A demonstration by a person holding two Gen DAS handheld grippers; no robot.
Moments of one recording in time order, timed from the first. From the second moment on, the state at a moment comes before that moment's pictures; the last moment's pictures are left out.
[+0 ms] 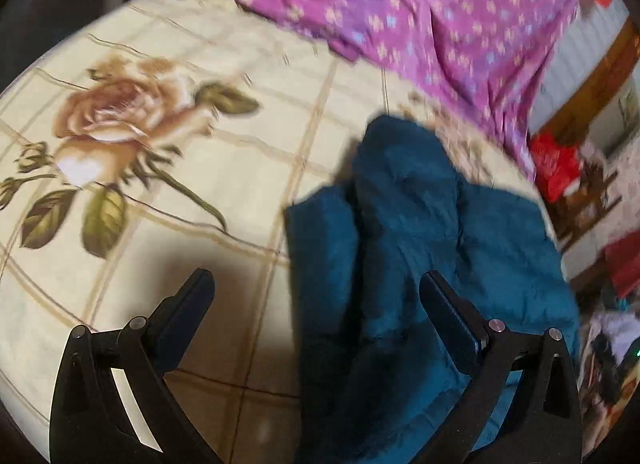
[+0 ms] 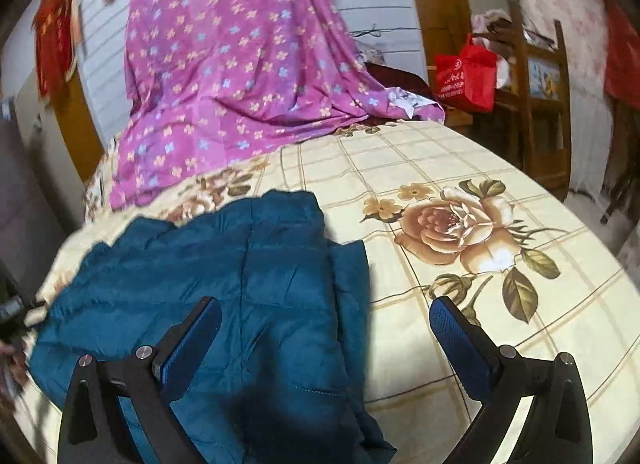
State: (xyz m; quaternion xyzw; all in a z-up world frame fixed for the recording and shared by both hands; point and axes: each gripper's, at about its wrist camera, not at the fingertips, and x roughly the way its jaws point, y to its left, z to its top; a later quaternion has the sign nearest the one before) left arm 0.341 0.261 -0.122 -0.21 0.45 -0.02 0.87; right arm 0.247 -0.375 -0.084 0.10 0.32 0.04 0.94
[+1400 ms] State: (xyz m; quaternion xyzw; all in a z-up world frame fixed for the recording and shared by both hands) left arm 0.389 0.206 -0.148 -0.08 0.46 -0.17 0.87; right arm 0.332 -0.366 -0.155 0.05 0.41 0.28 0.87
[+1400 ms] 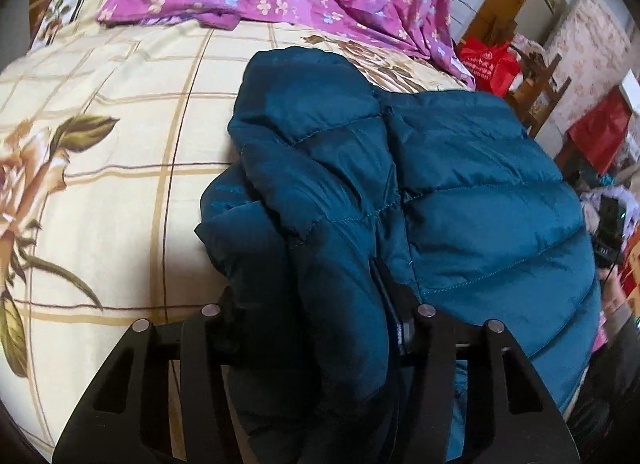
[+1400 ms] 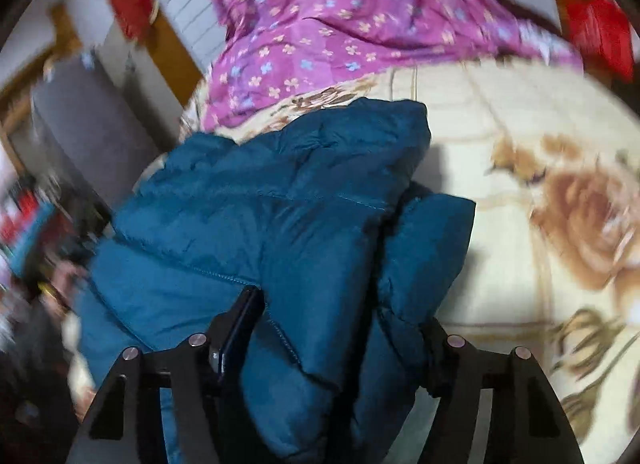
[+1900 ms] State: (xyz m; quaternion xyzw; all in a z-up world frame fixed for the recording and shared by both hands) left arm 0.385 0.229 -0.158 -0.14 0.43 -0.18 0.87; right arm 0.334 -0.363 -0.161 0.03 0.41 0.26 0.87
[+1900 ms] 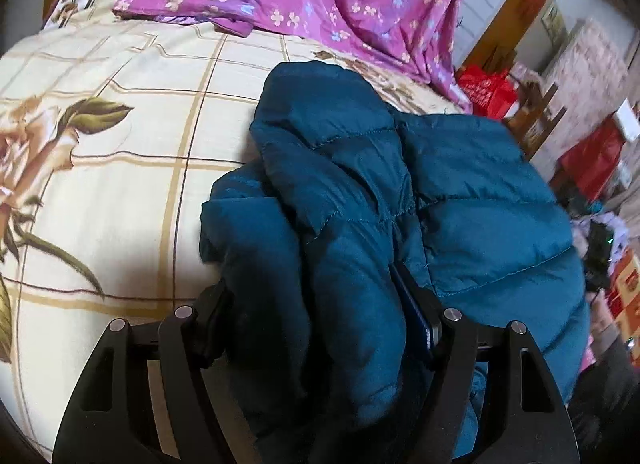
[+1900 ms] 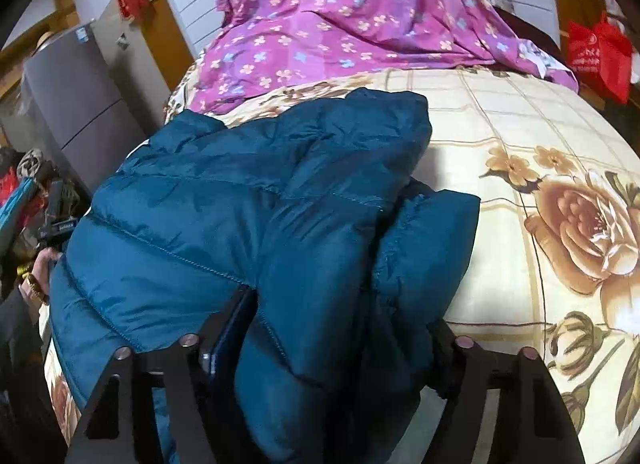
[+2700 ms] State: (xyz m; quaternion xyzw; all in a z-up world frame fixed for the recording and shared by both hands) left arm 0.353 0.193 -0.134 -0.06 0.42 -0.15 0.89; right arm 0.325 -0.355 -0.142 -0.03 0.37 0.25 0.89
